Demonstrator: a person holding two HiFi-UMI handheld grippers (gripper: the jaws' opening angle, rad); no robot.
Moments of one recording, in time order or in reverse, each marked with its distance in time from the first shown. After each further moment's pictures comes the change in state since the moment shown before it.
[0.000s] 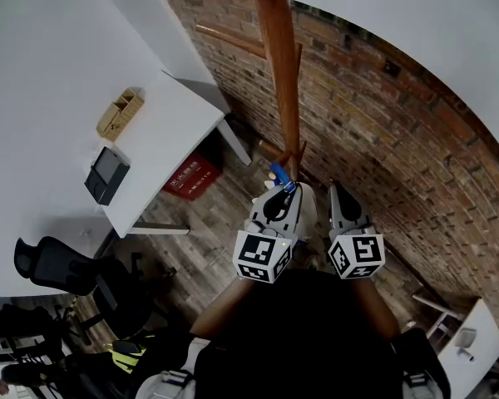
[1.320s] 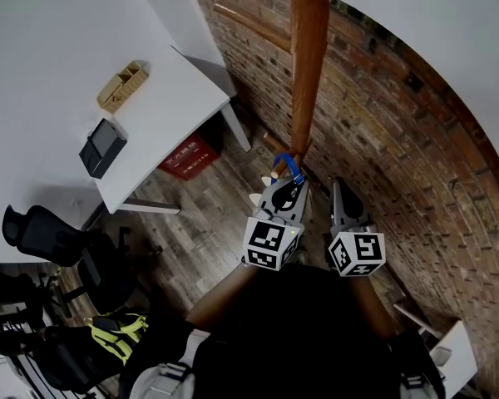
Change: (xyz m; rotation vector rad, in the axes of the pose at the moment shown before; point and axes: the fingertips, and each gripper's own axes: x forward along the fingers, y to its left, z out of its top) left arm 0.035 0.009 -0.031 -0.035 0.043 0.061; right arm 0.022 -0.013 -0.005 -0.016 0.052 0.062
